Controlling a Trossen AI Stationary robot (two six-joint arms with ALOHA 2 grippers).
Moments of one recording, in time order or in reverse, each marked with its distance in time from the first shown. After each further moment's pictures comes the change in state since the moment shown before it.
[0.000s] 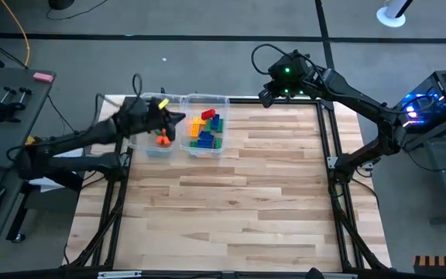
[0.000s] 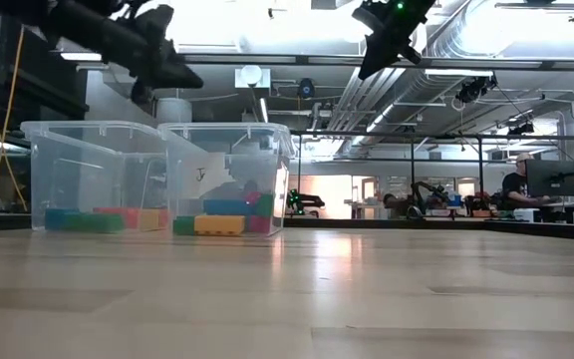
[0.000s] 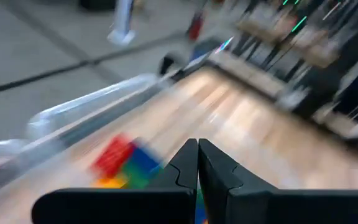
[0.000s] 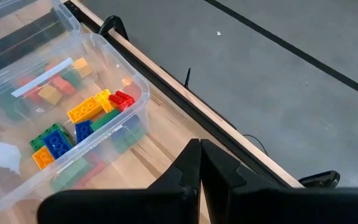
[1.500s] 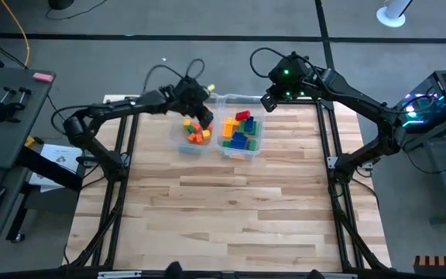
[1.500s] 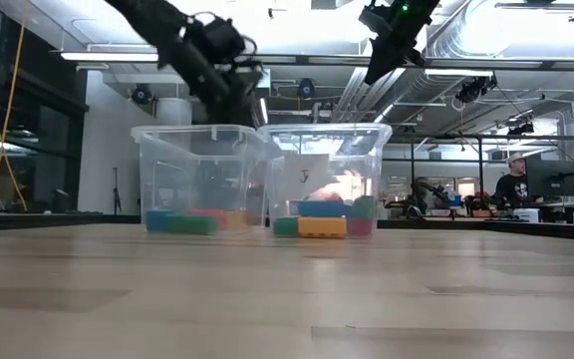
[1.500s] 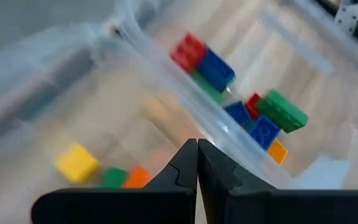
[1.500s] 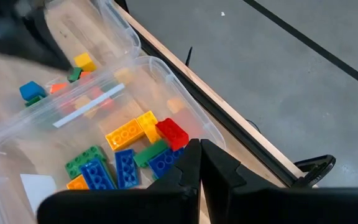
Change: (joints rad) left arm 0.085 0.726 0.567 -0.341 0.152 0.092; right arm 0.002 0.000 0.000 -0.083 -0.021 -0.038
